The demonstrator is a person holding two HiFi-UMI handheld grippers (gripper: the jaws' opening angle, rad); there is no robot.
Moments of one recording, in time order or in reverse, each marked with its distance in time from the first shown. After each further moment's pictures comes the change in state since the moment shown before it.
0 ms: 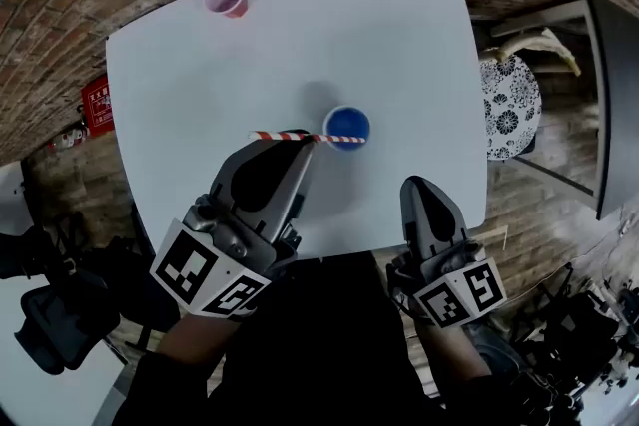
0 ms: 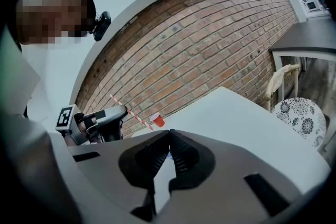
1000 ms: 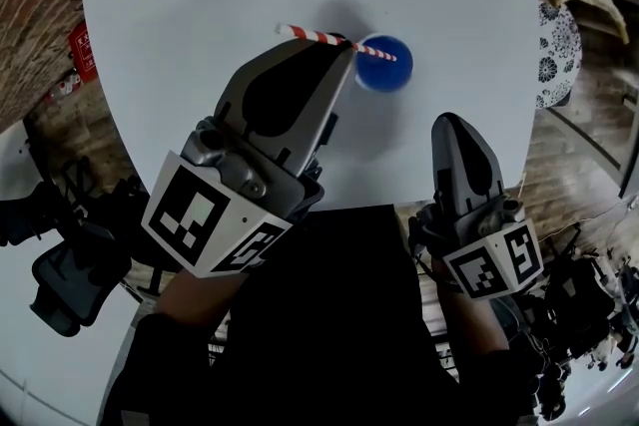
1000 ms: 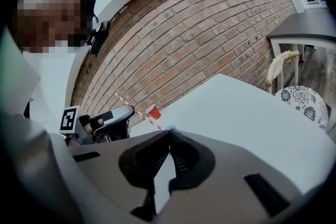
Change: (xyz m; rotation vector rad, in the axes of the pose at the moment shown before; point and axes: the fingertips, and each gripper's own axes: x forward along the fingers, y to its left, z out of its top) left arm 0.030 0.046 -0.044 0.017 0.071 0.019; right arm 0.037 -0.024 -0.034 0.057 0.075 -0.020
